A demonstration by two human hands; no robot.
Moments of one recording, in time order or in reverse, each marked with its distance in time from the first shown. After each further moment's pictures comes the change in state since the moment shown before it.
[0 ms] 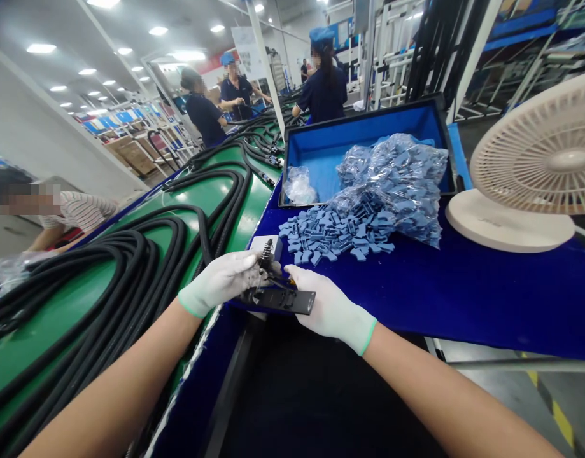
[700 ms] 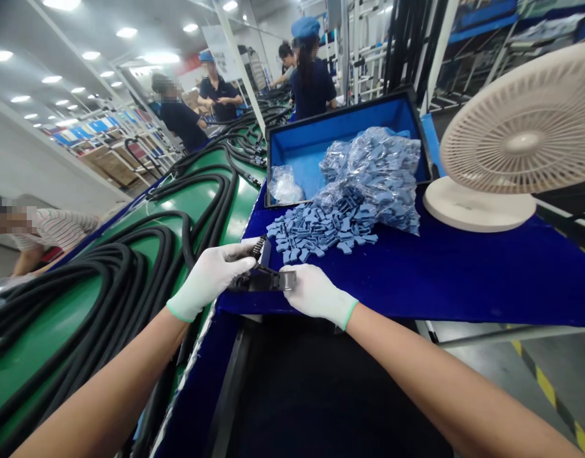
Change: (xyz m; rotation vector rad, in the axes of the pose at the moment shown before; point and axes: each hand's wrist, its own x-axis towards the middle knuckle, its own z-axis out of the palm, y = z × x) left_hand 0.005 0.031 0.035 0.732 0.249 0.214; right_hand 0.011 0.015 -0.003 -0.041 -0.015 0.111
